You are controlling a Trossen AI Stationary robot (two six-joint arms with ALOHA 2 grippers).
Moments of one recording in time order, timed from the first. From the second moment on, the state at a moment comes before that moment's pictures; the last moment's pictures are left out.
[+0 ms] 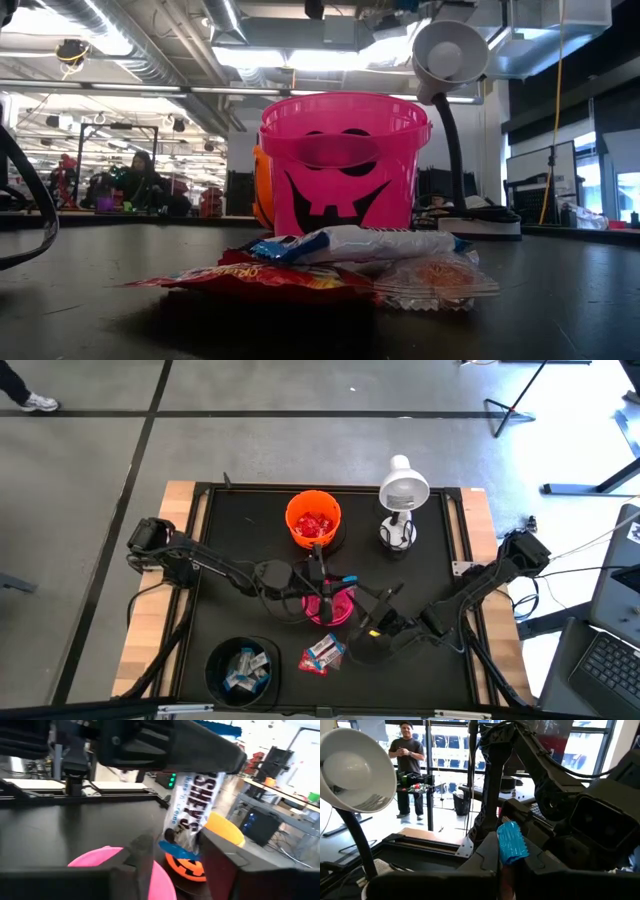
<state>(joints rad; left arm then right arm) -0.24 1.70 1.10 0.65 -0.43 -0.07 0.66 1.61 0.98 0.27 1.31 0.10</state>
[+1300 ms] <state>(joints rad) -0.83 1.26 1.10 -0.59 -0.23 -0.58 0.94 1.60 1.19 0.28 1.57 -0.18</state>
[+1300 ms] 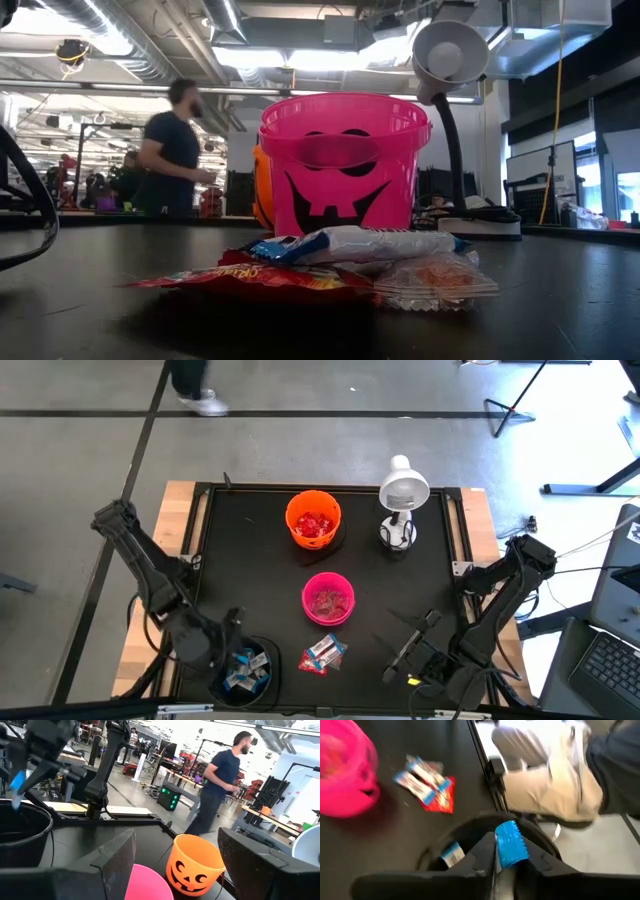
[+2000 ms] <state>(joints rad) -0.74 1.27 1.10 -0.35 -0.31 -0.18 0.91 1.60 1.19 0.09 0.99 0.06</state>
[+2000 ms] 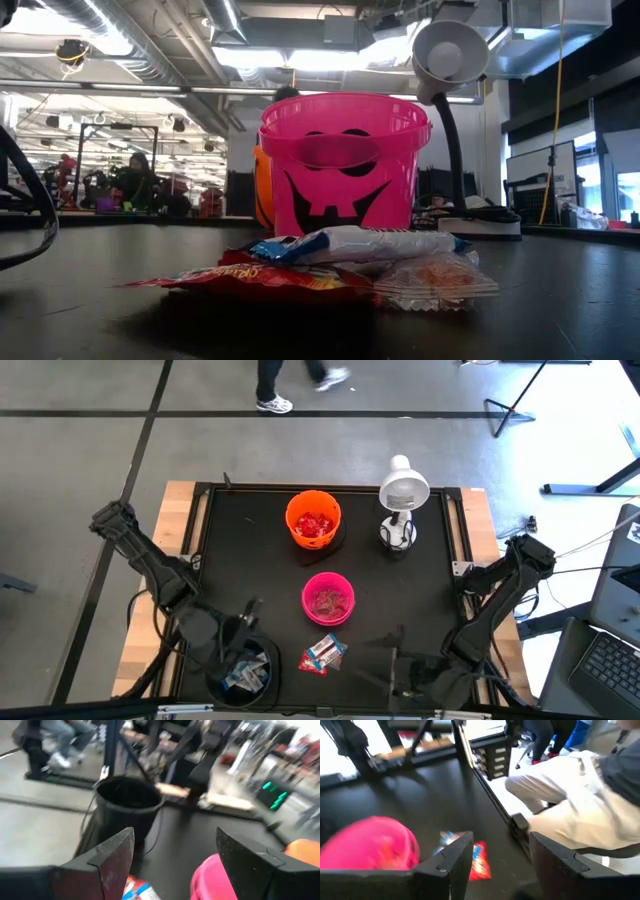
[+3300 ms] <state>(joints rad) -0.49 1.19 1.10 -0.32 -0.25 0.19 0.83 1.60 1.19 -0.25 0.79 0.55</state>
